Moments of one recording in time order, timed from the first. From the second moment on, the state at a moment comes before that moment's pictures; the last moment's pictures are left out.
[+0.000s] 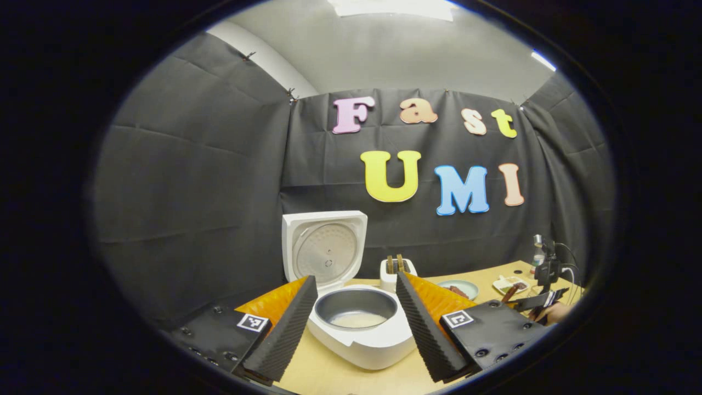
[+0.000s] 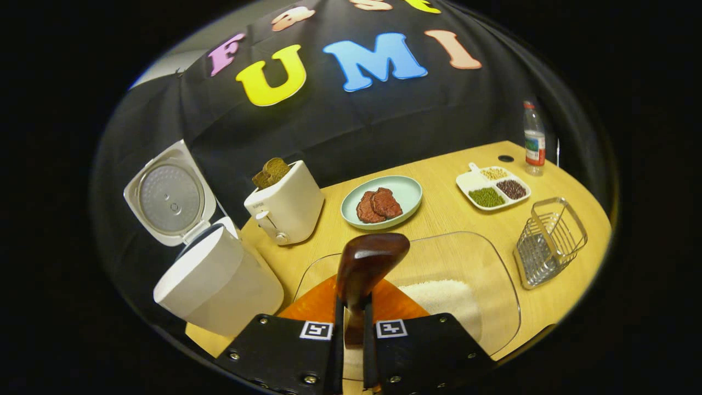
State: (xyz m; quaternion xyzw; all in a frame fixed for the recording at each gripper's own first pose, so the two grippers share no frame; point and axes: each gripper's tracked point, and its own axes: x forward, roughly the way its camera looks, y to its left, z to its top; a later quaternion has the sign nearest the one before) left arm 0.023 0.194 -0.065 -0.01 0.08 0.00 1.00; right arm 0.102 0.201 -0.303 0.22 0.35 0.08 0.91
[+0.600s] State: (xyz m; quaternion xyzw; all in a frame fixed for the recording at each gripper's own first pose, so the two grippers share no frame) left arm 0.023 0.182 -0.059 -0.01 0.08 -0.01 1.00; right arm 0.111 0.146 -0.280 0.45 0.33 0.03 0.83
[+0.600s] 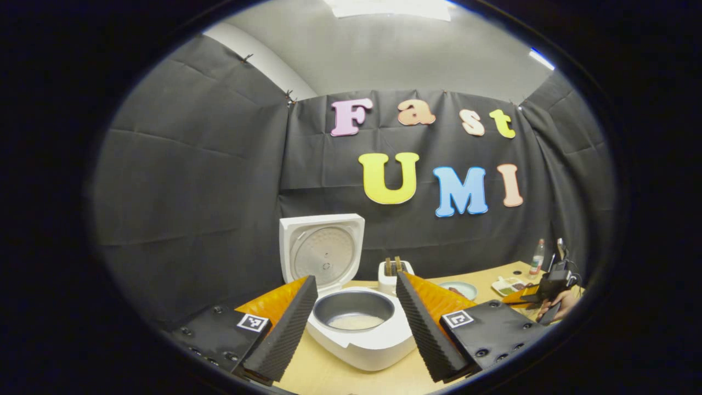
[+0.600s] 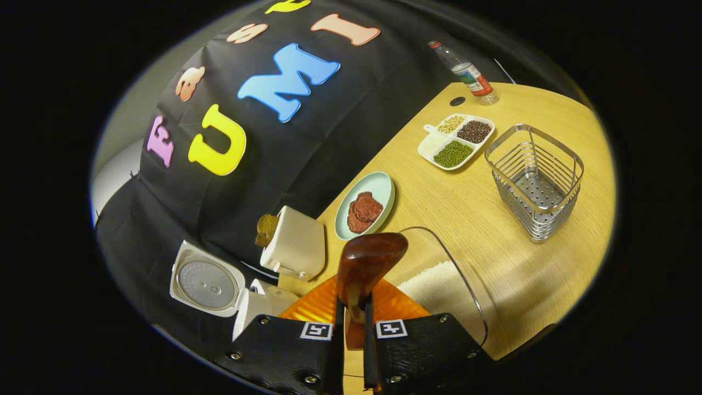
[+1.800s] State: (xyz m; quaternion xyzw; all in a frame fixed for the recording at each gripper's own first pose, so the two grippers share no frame) left arm 0.009 0.268 -0.077 -0.04 0.08 0.06 0.99; right arm 0.173 0.284 -0.121 0.52 0.25 0.18 0.80
